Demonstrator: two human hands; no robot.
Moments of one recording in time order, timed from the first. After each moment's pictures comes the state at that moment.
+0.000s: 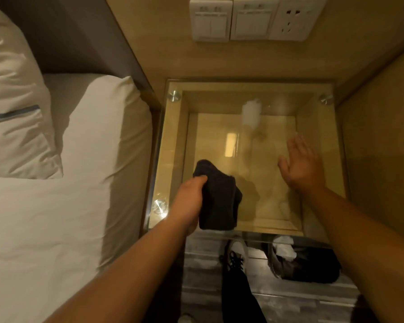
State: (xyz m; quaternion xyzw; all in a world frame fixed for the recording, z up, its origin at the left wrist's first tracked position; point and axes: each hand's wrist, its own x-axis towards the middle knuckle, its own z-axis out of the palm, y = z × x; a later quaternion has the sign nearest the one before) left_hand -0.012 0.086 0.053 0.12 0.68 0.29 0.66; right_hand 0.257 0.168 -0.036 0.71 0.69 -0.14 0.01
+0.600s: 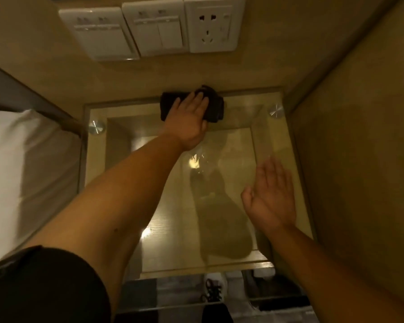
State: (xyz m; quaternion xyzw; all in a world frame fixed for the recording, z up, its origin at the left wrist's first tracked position) left_hand 0.088 0.359 -0.044 0.84 0.54 -0.03 0.11; right_hand 0.279 0.167 -0.051 0.75 0.66 -0.07 0.03
